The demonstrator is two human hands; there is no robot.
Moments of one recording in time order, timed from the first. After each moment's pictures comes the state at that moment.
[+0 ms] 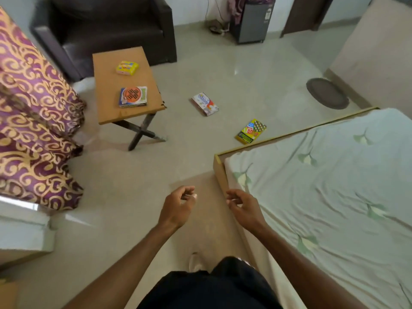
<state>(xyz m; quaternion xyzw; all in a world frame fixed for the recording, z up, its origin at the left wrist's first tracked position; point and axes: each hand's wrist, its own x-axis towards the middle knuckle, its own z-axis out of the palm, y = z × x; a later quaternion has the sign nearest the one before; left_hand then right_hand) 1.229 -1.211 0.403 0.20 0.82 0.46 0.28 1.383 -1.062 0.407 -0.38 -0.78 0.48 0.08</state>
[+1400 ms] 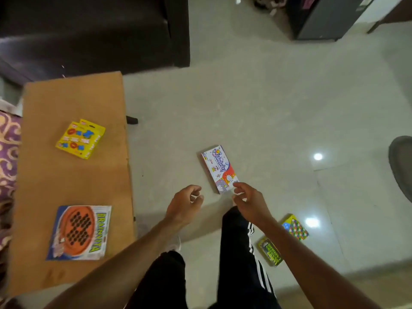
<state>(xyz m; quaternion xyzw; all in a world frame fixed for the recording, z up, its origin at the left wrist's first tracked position) 0.389 -0.491 0.254 0.12 0.84 0.36 0.39 0.515 -0.307 0.254 -0.39 -0.79 0.47 -0.11</state>
